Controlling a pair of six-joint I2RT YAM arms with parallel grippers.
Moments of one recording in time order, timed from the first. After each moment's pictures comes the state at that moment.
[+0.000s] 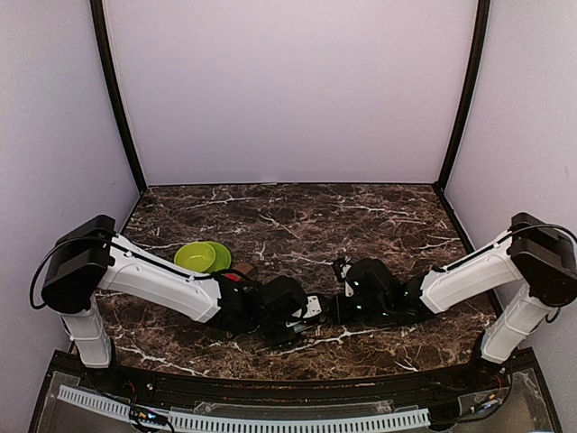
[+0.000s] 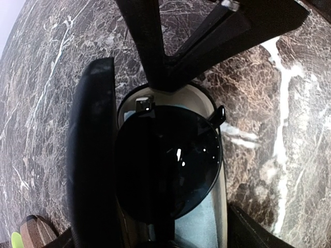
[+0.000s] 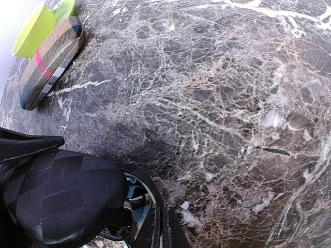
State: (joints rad) left arm -1.25 1.86 1.05 -0.18 -0.32 0.21; right arm 1.02 1.60 0.60 0.22 0.04 0.73
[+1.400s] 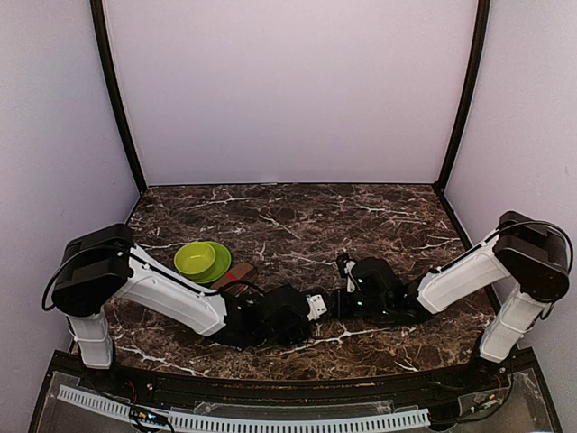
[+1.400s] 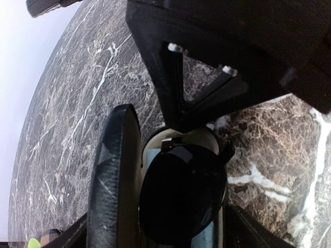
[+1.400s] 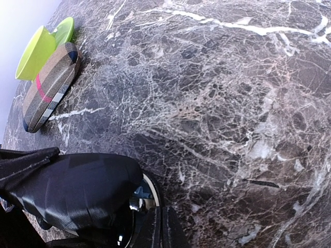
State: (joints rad) left arm -1.27 1.93 0.98 0.12 -0.51 0.26; right arm 0.97 1.66 0.56 0.40 0.02 0.74
